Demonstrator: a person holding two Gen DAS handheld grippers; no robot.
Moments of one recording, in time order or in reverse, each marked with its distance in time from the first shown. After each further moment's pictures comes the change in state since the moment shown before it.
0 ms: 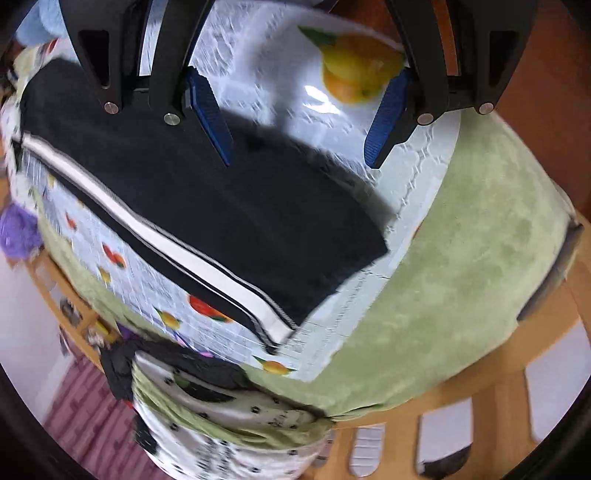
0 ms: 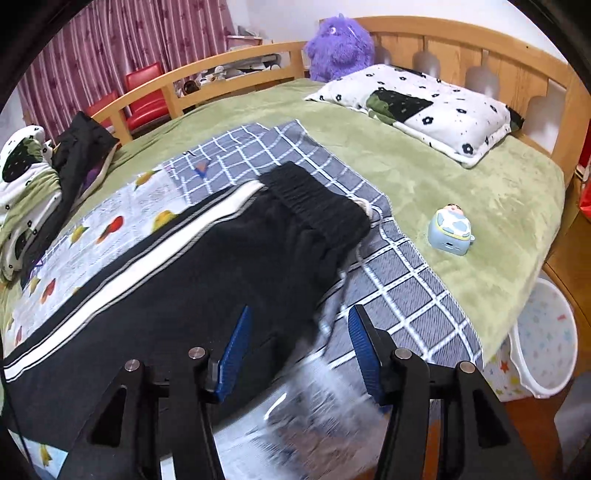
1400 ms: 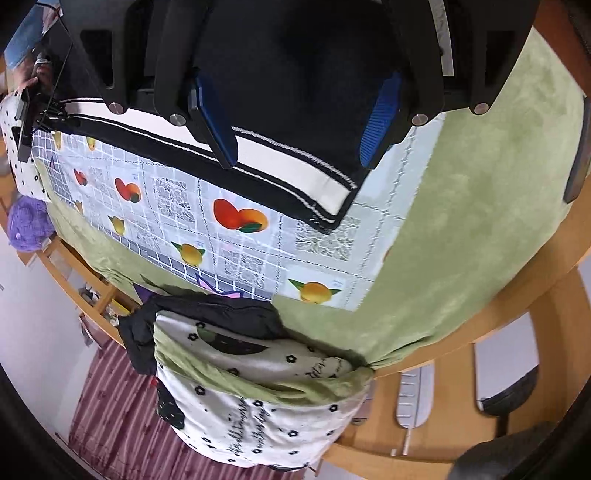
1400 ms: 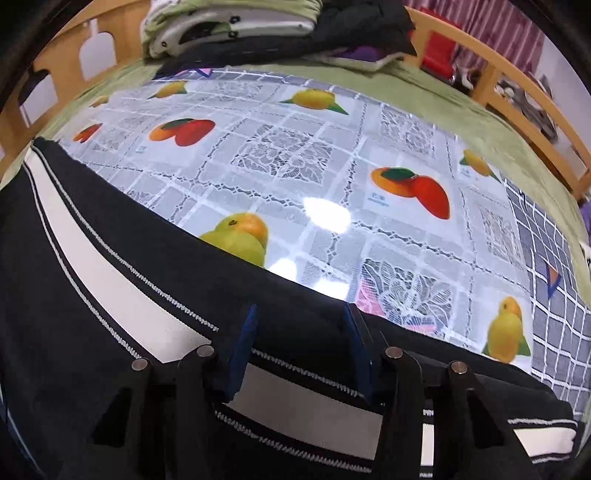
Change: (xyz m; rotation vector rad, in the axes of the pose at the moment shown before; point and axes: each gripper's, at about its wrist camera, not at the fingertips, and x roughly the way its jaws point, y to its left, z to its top) left arm 0.020 -0.054 0.105 0.122 -0.129 -0.052; right arm 0.136 0.344 -0.014 -0.942 0.143 0.398
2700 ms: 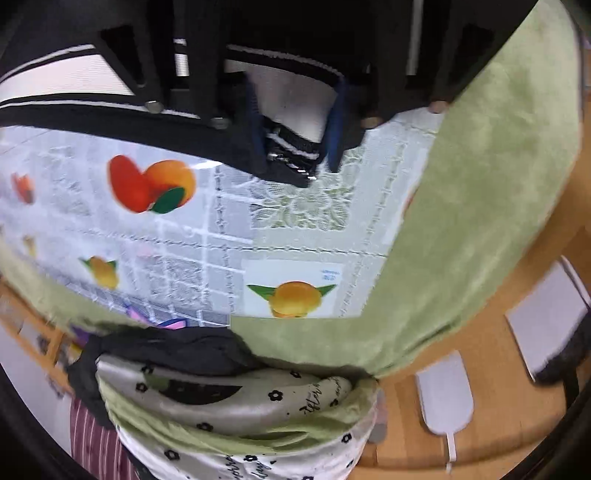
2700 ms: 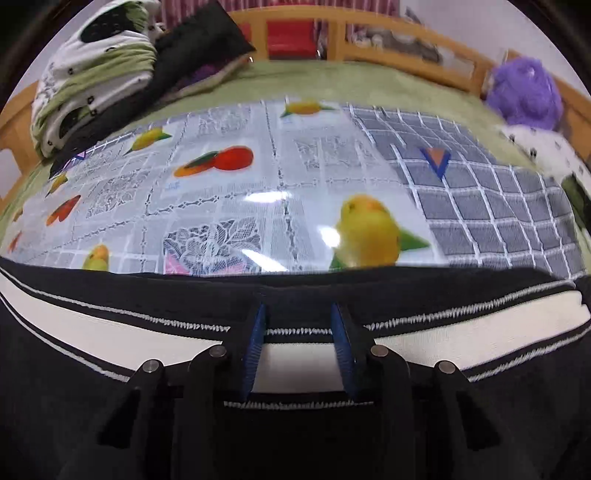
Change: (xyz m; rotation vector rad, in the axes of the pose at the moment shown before) left arm 0.137 -0.019 0.044 0.158 0.050 0.287; right arm -0.019 -0.102 -0.065 0.428 -0.068 -0.204
